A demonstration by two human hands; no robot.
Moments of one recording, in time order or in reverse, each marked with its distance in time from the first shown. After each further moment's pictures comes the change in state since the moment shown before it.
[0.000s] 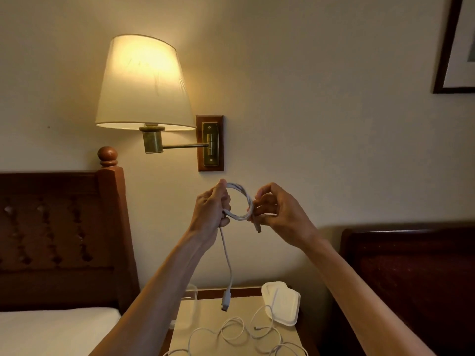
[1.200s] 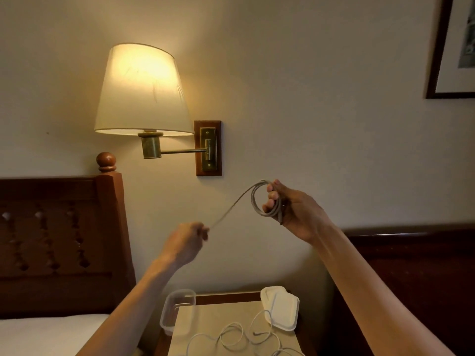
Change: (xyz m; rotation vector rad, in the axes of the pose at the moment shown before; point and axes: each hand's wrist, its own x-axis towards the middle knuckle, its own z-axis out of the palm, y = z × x) left_hand 0.018 -0.054 -0.078 1.197 -0.140 0.116; right_hand 0.009 -0.022 -0.025 0.872 0.061 0.306
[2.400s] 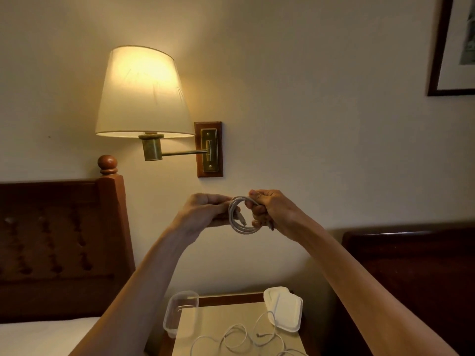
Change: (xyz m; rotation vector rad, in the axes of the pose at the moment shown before) left_hand 0.003 0.076 -0.048 -0.971 -0.108 -0.121; right_hand 0.017 0.015 0.025 -0.586 -0.059 0.042
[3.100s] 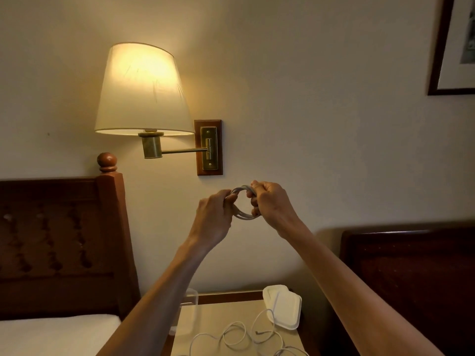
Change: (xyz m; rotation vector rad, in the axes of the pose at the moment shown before) left_hand 0.001 -0.020 0.025 0.708 0.231 0.408; right_hand 0.006 -0.001 0.018 -0.235 0.414 -0.132
